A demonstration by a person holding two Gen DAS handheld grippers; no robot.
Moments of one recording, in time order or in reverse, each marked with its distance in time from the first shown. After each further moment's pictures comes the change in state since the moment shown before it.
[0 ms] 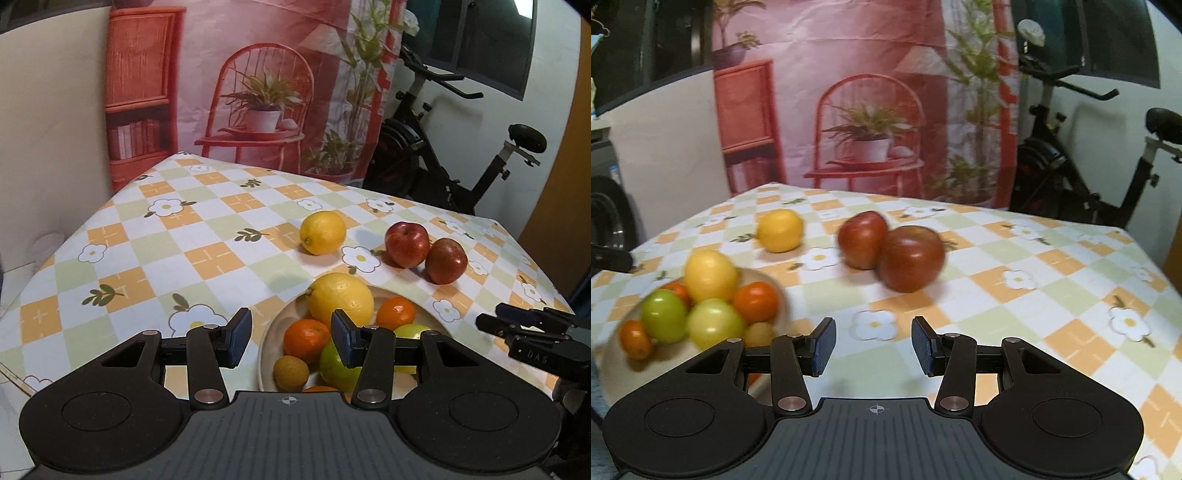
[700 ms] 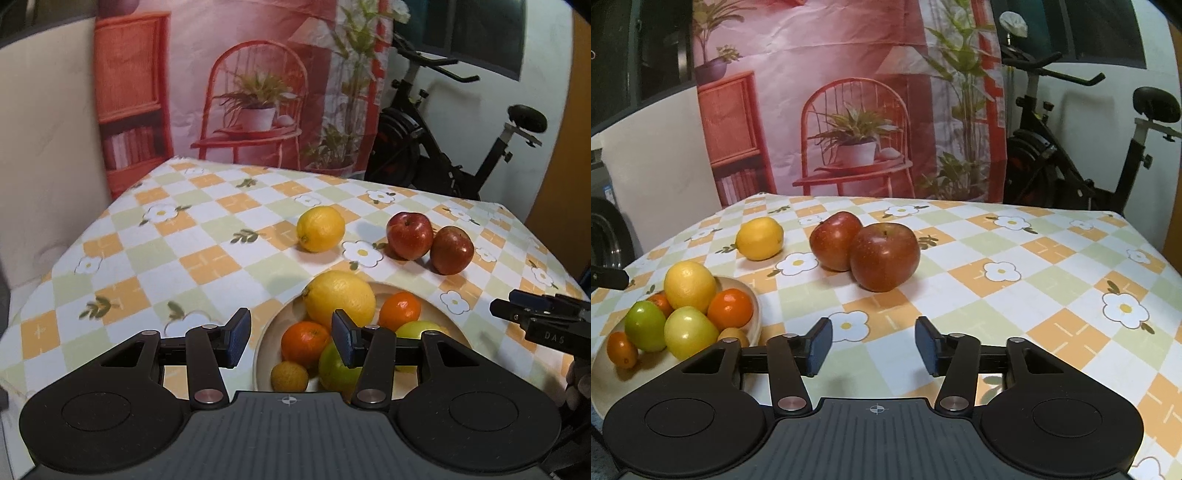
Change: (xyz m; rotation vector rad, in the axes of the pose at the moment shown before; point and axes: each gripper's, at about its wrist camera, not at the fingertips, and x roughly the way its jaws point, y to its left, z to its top) left arm 0.012 -0.014 0.003 0.085 0.006 0.025; right arm 0.004 -0.026 -0.005 0.063 -0.015 0.018
